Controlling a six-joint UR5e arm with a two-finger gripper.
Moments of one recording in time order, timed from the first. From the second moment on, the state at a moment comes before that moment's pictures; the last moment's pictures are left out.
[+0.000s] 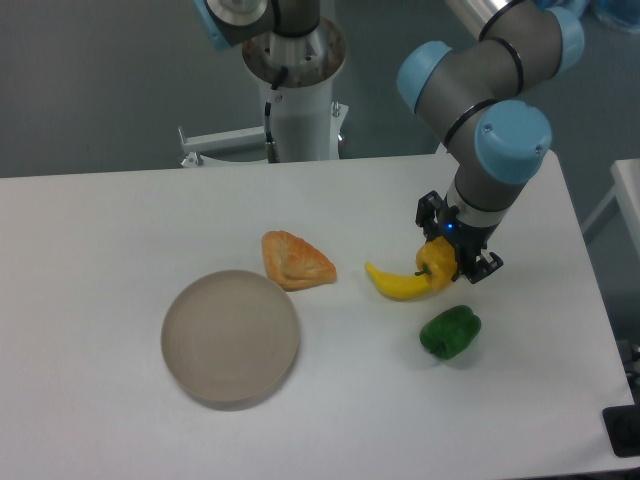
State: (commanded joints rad) arm 2.40 -2.05 -1.23 -1.47 1.54 1.48
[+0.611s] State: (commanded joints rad) arm 2.38 -2.05 -1.24 -1.47 1.54 1.47
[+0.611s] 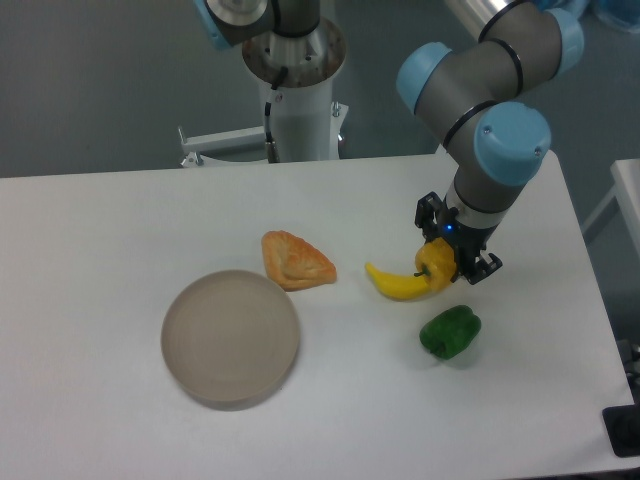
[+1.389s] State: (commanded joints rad) arm 2.04 -2.06 -1.30 -1.36 1.51 1.01
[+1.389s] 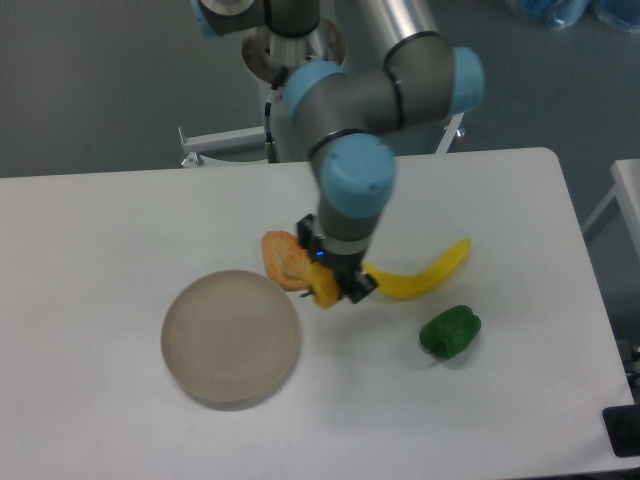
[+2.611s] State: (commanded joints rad) arm 1.96 -2.14 -1.32 -1.16 1.52 0.88
